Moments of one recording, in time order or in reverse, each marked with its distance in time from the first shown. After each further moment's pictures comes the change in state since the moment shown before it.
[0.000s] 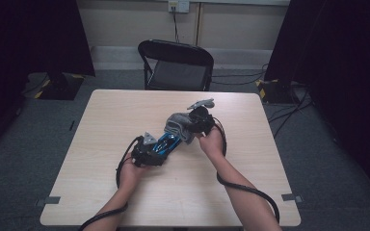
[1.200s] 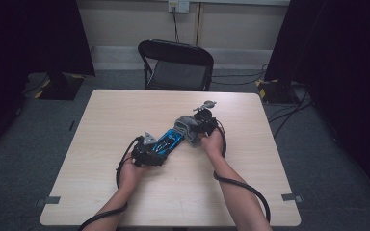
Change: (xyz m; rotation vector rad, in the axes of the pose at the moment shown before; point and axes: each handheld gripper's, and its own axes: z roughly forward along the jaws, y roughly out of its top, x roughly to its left) left arm 0.000 0.000 0.000 0.000 0.000 -0.001; right arm -0.034 -0.025 0.039 0.073 -0.093 0.127
